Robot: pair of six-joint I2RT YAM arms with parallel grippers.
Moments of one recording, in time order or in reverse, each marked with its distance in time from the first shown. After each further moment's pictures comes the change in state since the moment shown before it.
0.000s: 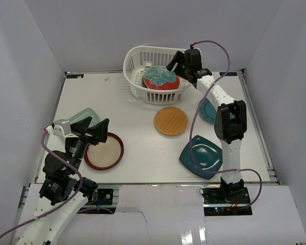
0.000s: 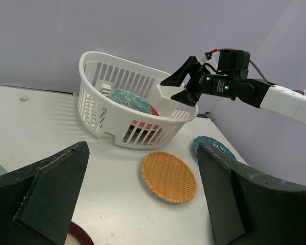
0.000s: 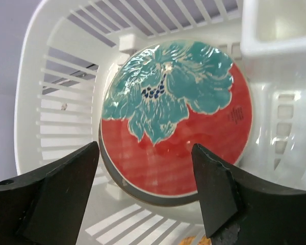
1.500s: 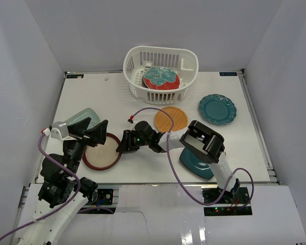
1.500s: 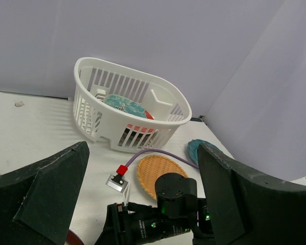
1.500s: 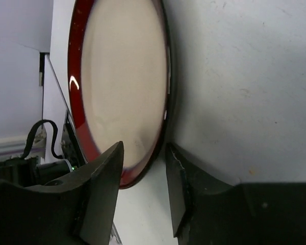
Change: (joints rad) left arm 0.000 -0.038 0.000 -0.002 0.014 -0.005; right arm 0.672 -0.050 -0.798 0.710 -0.335 0.180
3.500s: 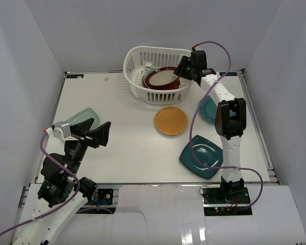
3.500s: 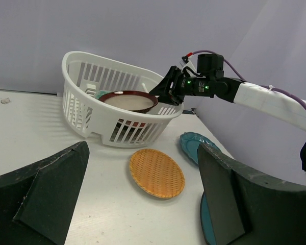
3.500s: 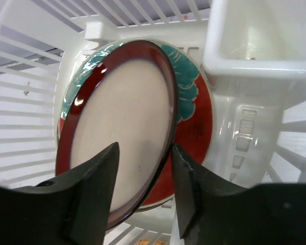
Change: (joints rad) left arm -0.053 0.005 0.000 -0.006 0.005 0.001; right arm -0.744 0.142 0.892 -0.766 0.224 -0.348
